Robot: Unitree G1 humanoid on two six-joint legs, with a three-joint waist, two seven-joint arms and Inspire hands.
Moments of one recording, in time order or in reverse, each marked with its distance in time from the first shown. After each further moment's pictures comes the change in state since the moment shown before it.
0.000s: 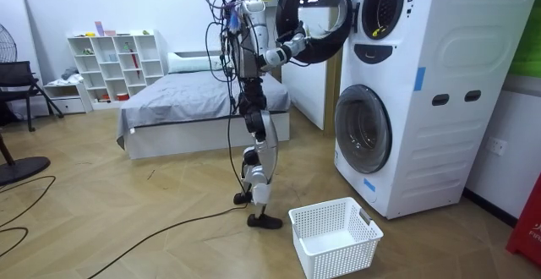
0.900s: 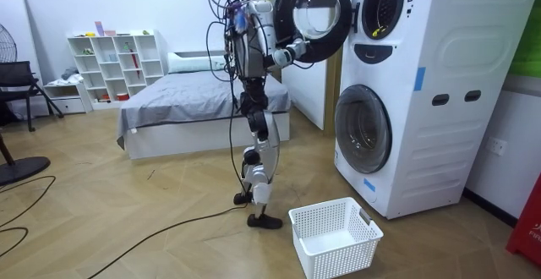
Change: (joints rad) left arm -0.042 -0.006 -0.005 0.037 -0.028 -0.002 -0.006; right arm -0.006 0.003 0.082 0.027 -0.071 0.001 0.007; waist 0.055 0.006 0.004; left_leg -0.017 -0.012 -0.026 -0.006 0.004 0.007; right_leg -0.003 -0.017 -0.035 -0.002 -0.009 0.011
